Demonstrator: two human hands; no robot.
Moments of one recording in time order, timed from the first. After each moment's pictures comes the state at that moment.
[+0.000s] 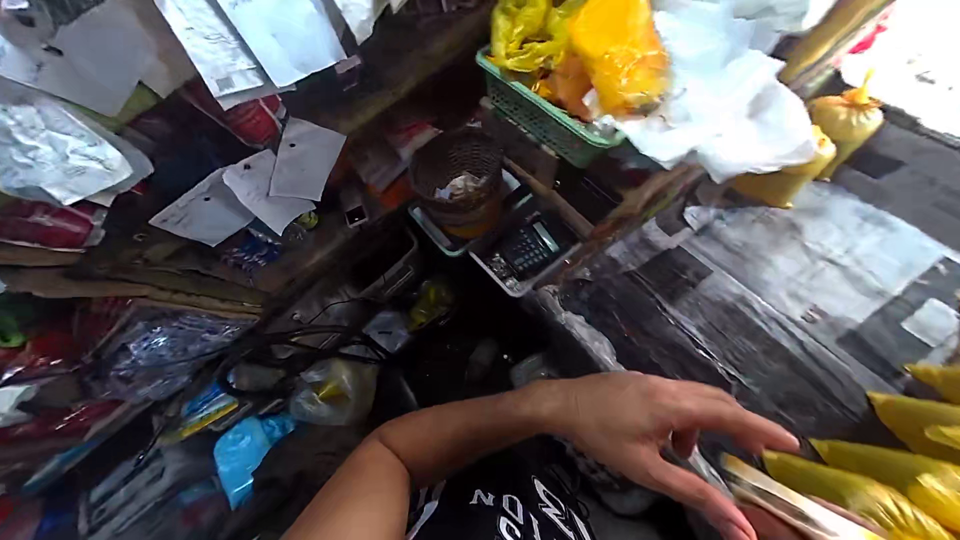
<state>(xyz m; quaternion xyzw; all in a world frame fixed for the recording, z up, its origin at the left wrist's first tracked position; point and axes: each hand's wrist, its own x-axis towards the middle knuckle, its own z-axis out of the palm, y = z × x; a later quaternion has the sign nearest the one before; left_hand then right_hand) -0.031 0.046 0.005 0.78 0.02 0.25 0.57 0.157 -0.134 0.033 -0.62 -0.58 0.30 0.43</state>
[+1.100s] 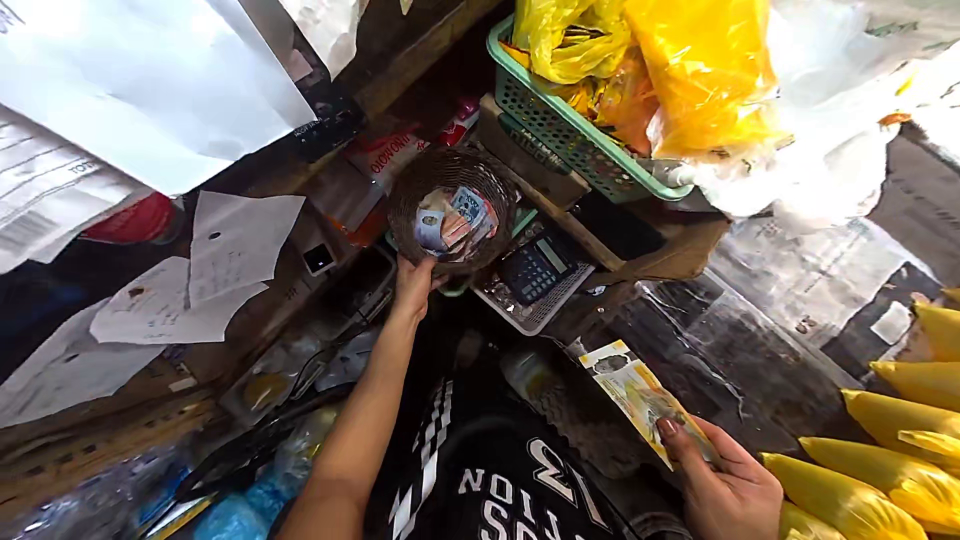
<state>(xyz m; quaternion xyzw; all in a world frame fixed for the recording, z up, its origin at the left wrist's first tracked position) -0.278 0.336 -0.153 0.30 0.59 0.43 0.61 0.023 0.048 -0.037 -0.74 -0.38 0.26 0.49</state>
